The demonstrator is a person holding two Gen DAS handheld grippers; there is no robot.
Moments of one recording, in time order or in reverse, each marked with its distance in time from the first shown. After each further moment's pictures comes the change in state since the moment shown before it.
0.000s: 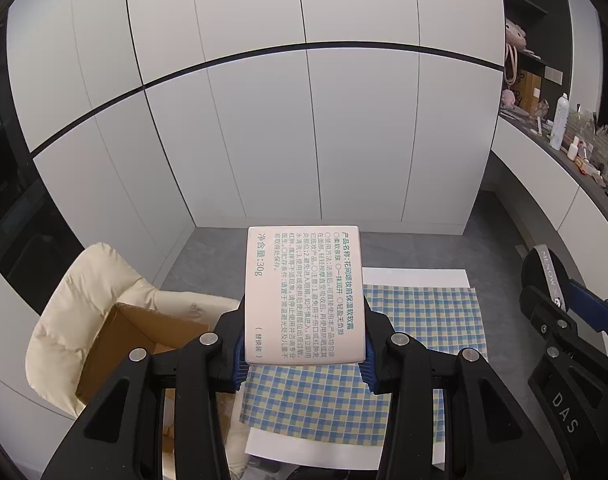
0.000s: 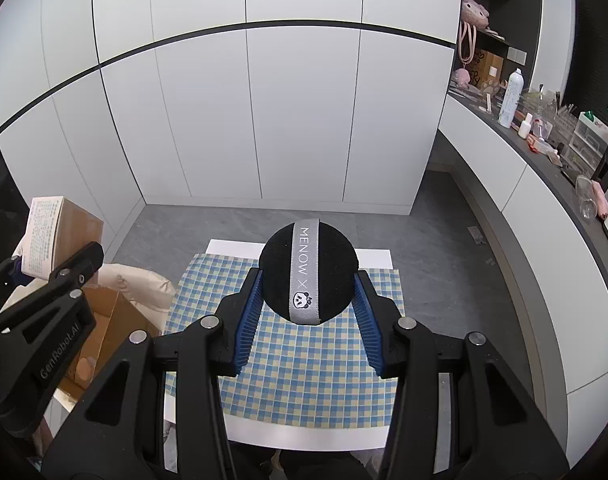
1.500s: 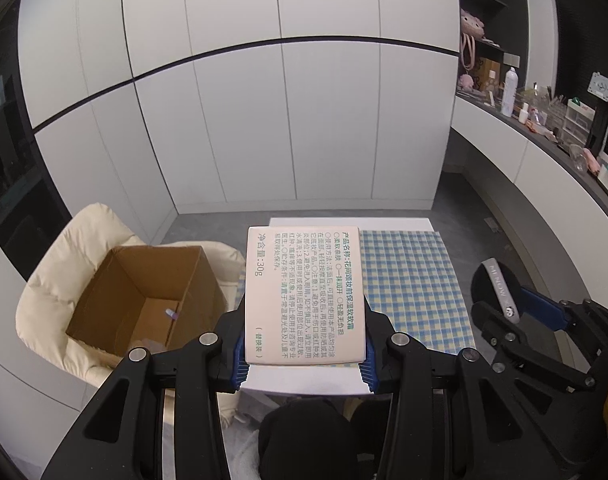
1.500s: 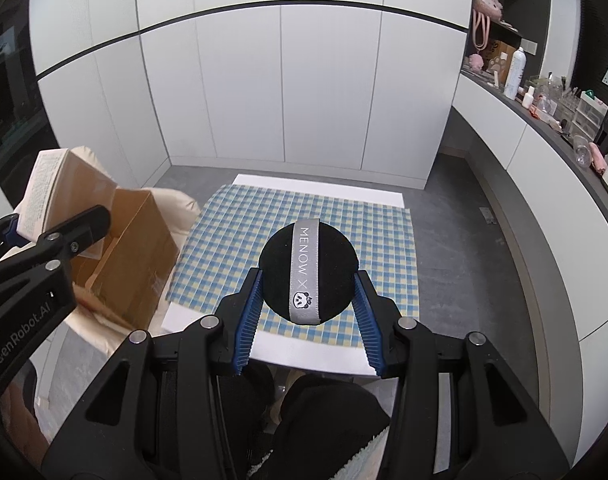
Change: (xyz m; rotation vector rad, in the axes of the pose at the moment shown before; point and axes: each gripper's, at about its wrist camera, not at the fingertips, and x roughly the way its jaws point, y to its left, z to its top) left arm -0.102 0.009 -0.169 0.047 -0.013 -0.111; right arm -0.074 0.006 -0.178 -0.078 0.031 0.065
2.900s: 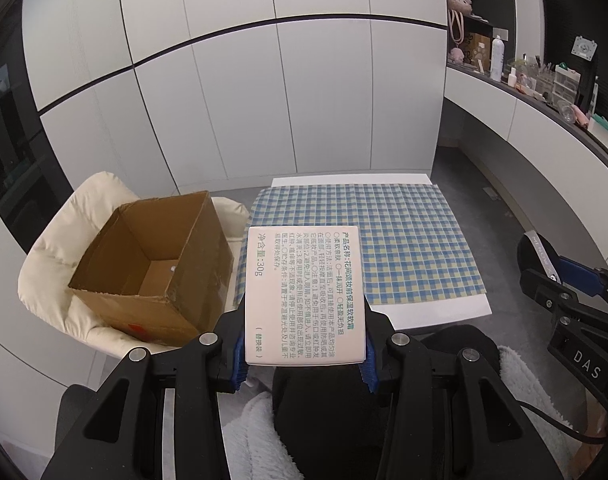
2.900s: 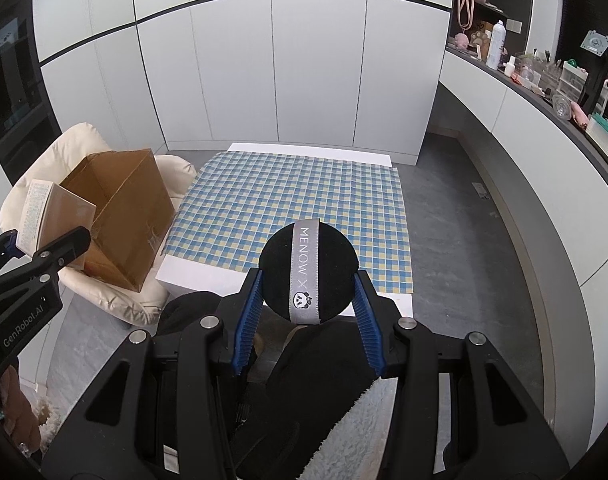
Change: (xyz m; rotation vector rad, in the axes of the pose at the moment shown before) left arm -0.018 0.011 -0.110 0.038 0.040 0.022; right arm -0.031 -0.013 -0.097 0.031 0.031 -0.014
